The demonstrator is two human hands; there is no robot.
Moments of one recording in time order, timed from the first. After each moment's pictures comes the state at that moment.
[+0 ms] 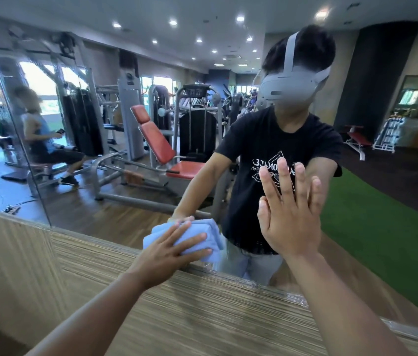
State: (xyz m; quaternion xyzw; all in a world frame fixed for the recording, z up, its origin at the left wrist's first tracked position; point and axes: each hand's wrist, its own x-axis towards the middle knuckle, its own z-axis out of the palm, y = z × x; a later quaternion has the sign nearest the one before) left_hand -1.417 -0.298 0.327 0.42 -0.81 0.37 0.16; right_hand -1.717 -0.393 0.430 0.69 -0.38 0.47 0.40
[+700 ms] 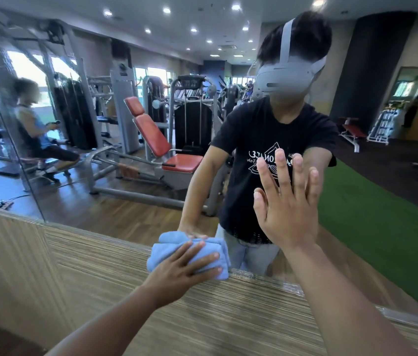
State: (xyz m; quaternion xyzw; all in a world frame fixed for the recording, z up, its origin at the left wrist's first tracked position) left_hand -1.452 -0.295 0.273 0.41 -0.82 0.36 0.14; right_hand -1.718 -0.393 0.430 0.69 -0.38 0.46 0.40
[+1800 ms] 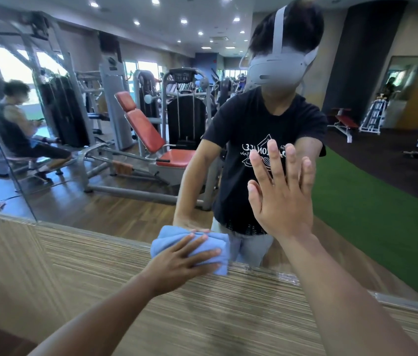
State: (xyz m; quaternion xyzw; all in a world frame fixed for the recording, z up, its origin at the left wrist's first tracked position) left_hand -1.453 -0.299 0.292 0.37 -0.85 0.37 0.10; right_hand -1.720 -0.393 0.431 0.69 -0.37 0.45 0.42
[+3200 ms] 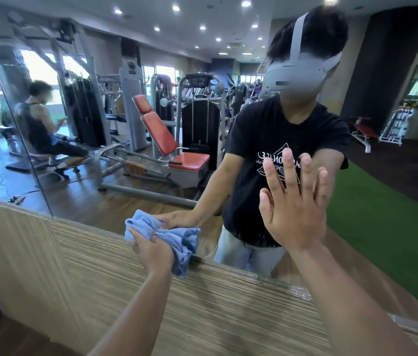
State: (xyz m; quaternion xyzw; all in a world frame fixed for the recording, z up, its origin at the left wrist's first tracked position) left_hand -1.462 -0.312 0.317 0.68 -0.13 -0.16 0.71; right_hand -1.718 -0.400 0.426 0.67 -0.37 0.47 0.44
